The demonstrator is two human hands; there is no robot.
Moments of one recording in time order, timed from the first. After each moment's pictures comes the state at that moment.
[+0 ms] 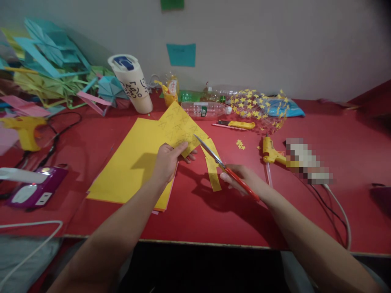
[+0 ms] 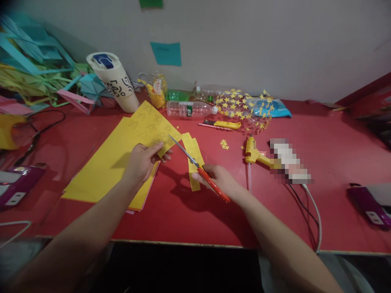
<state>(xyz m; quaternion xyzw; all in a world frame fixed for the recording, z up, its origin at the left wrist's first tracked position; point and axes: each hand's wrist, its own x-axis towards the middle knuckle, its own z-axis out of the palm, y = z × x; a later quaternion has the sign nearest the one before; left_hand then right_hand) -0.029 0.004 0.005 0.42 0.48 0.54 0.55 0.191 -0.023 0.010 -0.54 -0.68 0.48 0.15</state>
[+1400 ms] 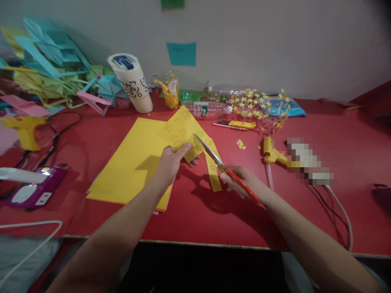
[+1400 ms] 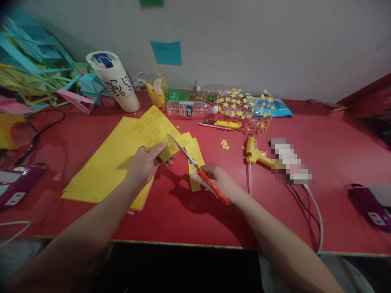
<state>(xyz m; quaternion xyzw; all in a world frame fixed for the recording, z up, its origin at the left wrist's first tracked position) -0.028 0.000 -0.002 0.44 0.47 0.52 0.56 0.188 -0.029 0.010 -0.53 -0.65 0.52 0.16</state>
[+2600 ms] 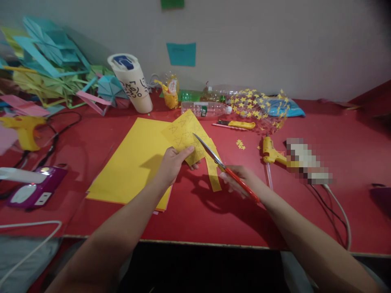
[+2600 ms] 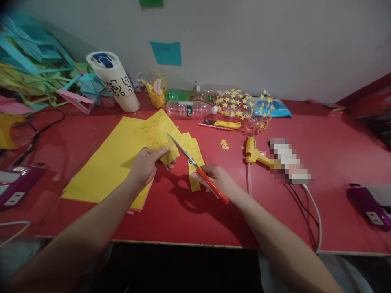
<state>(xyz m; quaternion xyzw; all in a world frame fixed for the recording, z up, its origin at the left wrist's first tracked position) -0.027 -0.002 -0.001 0.42 0.46 0.49 0.61 0.185 -0.028 0.012 -0.54 -0.61 0.55 0.18</state>
